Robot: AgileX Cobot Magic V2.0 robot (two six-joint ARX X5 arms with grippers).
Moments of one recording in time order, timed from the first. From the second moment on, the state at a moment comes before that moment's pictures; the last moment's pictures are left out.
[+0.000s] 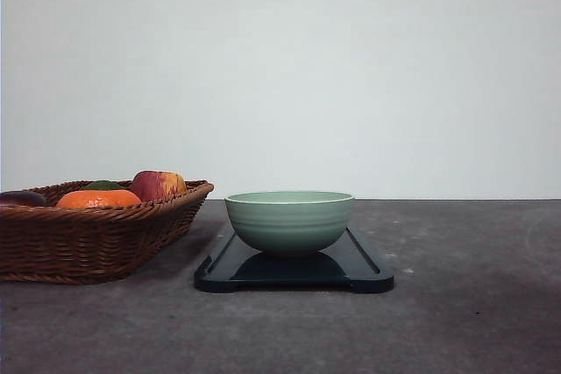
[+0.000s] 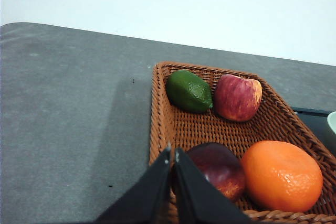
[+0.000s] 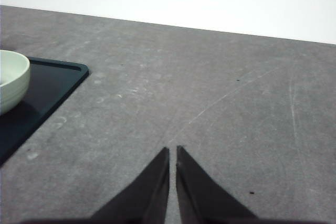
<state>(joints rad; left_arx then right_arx) 0.05 0.01 0.03 -0.12 0.12 -0.14 0.02 0.00 0.02 -0.16 -0.13 -0.05</state>
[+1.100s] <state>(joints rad) 0.05 0.01 0.03 -0.12 0.12 -0.14 0.02 0.00 0.02 -0.16 -0.13 -0.05</state>
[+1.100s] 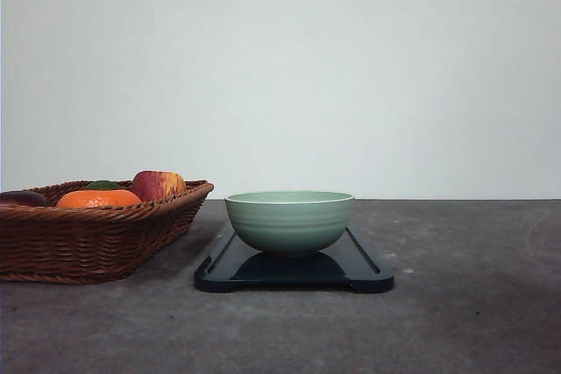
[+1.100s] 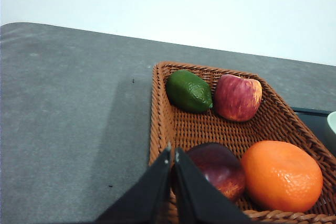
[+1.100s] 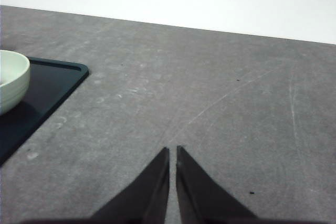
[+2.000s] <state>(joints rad) 0.05 0.01 0.03 -0.12 0.12 -0.14 0.02 0.00 0.02 -0.16 -0.13 -0.05</state>
